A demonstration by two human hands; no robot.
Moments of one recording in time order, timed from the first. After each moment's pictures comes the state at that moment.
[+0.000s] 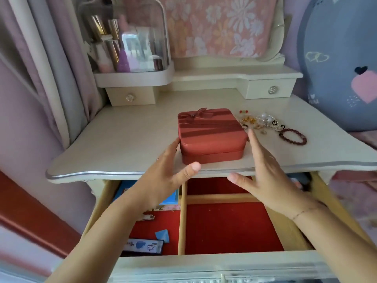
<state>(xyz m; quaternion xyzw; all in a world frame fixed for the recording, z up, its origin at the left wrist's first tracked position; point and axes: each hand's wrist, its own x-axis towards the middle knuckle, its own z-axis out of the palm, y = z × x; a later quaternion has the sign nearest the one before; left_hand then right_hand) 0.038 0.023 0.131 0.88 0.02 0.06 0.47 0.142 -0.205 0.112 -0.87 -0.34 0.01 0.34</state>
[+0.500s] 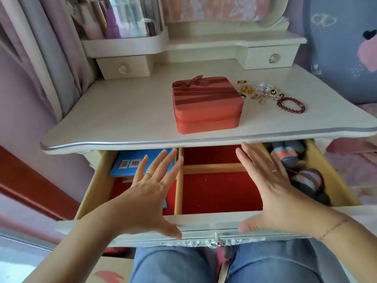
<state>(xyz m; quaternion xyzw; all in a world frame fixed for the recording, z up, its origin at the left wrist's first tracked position) -0.027 0.014 0.081 0.99 -0.03 -0.10 0.06 0.089 -0.254 0.073 -0.88 -0.47 0.04 0.11</state>
